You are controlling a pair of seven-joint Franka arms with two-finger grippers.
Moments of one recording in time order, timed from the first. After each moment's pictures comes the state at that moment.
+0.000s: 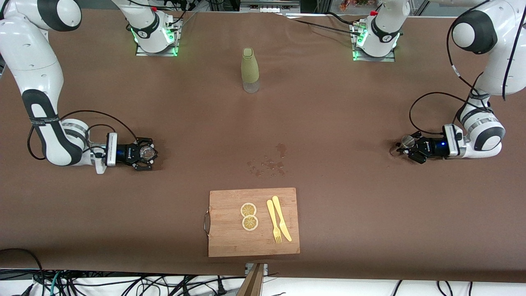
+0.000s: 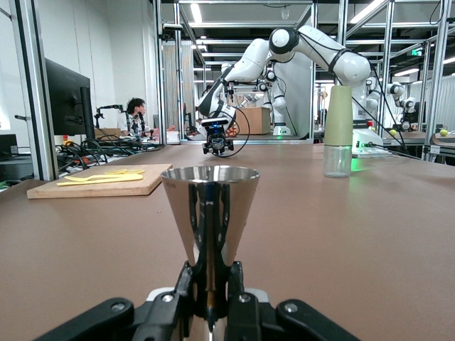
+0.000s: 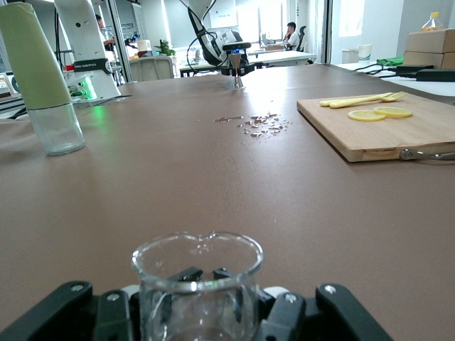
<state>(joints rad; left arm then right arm) 0.43 1.00 0.13 -1.62 -1.15 1.32 2.74 -0.32 0.89 0.09 -1.71 1.06 1.72 -2.51</state>
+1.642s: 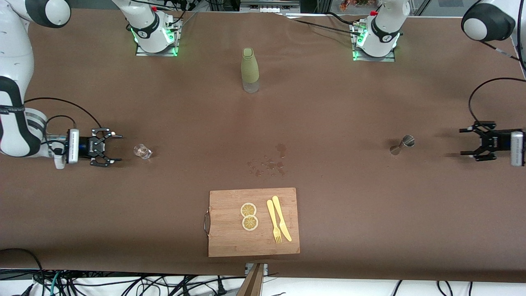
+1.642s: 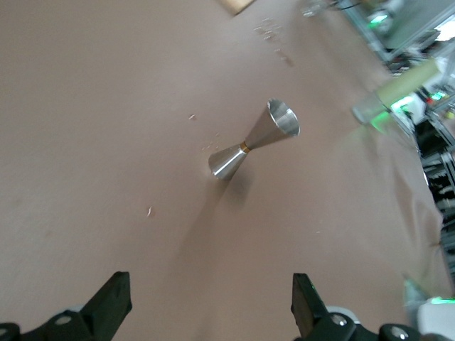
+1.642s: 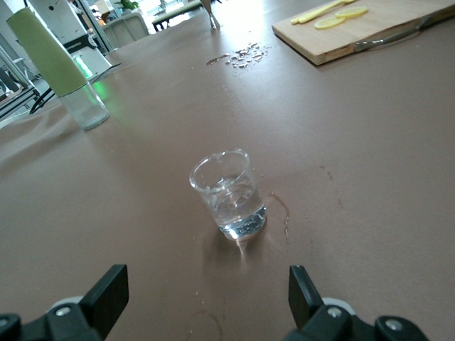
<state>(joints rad) 0.42 0.85 0.38 -1.28 -0.73 1.31 1.70 -0.36 0.80 -0.10 -1.63 0.85 1.60 -2.17</state>
